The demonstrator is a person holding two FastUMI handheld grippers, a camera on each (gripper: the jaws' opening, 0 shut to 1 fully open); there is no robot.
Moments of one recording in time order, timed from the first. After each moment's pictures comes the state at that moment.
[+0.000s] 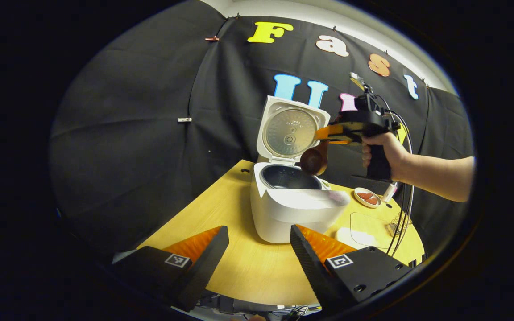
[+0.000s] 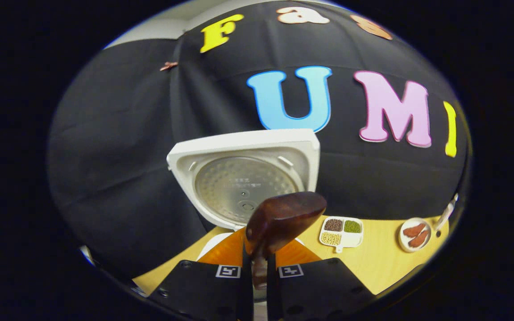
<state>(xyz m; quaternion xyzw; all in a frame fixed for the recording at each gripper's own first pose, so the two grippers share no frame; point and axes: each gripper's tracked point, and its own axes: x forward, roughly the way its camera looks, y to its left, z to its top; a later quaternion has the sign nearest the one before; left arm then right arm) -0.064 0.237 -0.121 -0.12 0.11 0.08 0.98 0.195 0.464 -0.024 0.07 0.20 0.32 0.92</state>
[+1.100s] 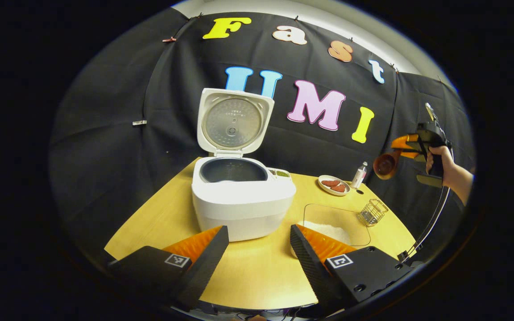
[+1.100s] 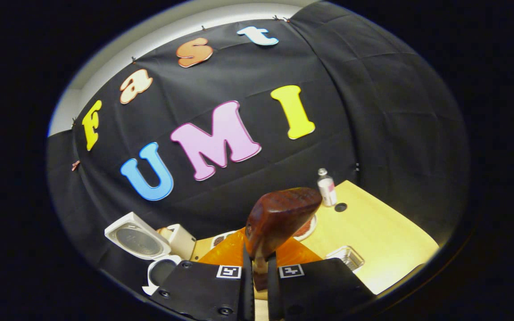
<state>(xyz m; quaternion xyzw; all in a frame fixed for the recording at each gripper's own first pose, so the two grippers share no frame) -0.023 0.108 -0.116 -0.08 0.12 -0.01 0.99 0.215 -0.017 -0.005 0.22 0.16 0.02 0.96</state>
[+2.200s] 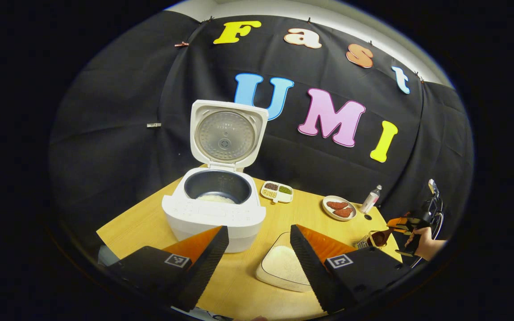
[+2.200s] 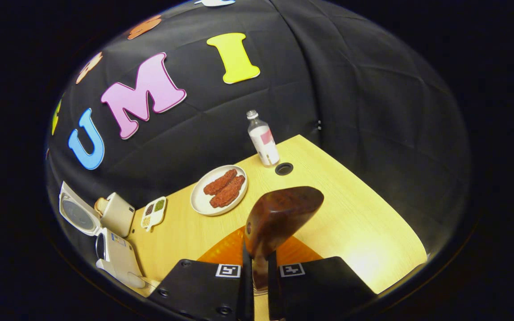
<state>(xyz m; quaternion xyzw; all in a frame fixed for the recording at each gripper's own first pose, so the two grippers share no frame) 0.026 0.037 -0.066 -0.12 0.10 0.09 0.98 0.252 -0.115 -0.220 0.18 0.32 -0.04 0.93</state>
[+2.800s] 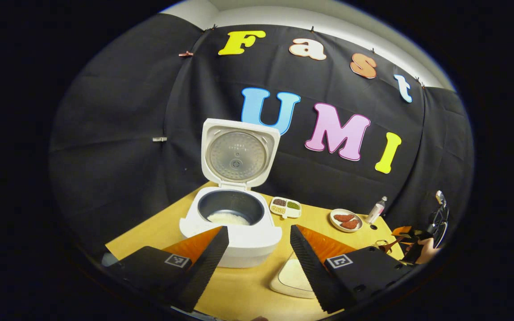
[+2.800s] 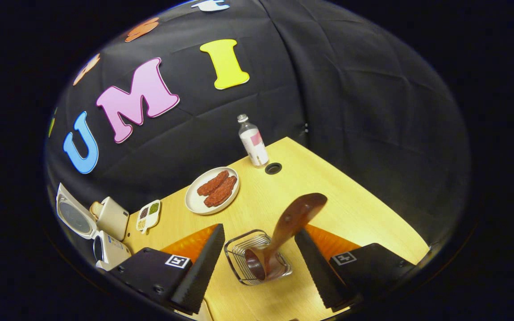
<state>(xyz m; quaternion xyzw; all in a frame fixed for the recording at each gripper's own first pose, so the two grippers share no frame) 0.026 0.094 -0.021 -0.09 0.05 0.11 0.99 0.218 -0.121 -0.196 0.18 0.28 -0.09 0.94</state>
